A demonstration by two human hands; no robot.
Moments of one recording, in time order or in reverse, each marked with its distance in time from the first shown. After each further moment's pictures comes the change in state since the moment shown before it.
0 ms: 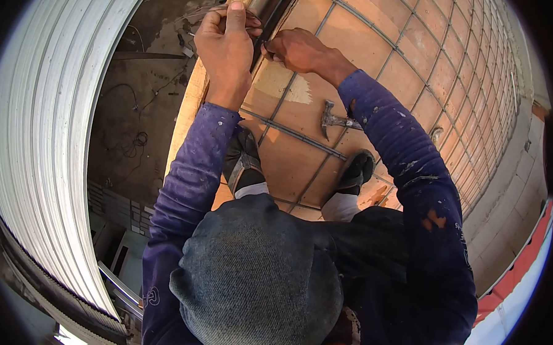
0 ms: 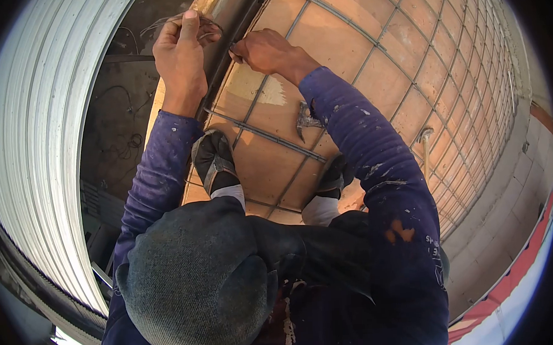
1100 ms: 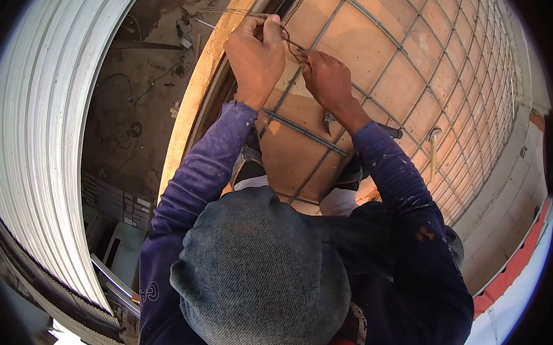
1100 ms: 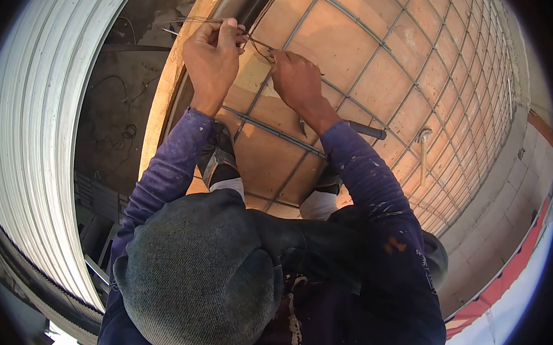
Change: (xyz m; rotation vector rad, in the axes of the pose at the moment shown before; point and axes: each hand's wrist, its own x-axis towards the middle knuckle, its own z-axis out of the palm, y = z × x) left_hand -0.023 -0.031 -0.002 0.454 -0.024 0.061; right_hand -0.075 -0.032 0.046 -0.034 0.460 0.316
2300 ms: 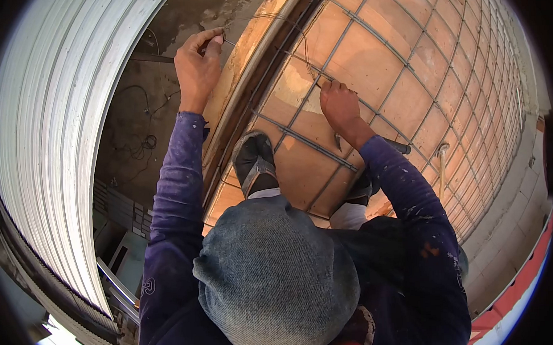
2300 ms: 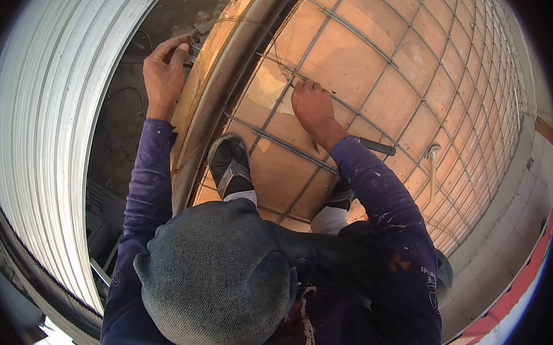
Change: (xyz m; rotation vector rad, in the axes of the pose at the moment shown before) left_hand 0.049 -0.014 -0.117 0.358 0.024 0.185; right_hand -0.018 0.008 0.016 -0.464 -0.235 -0.055
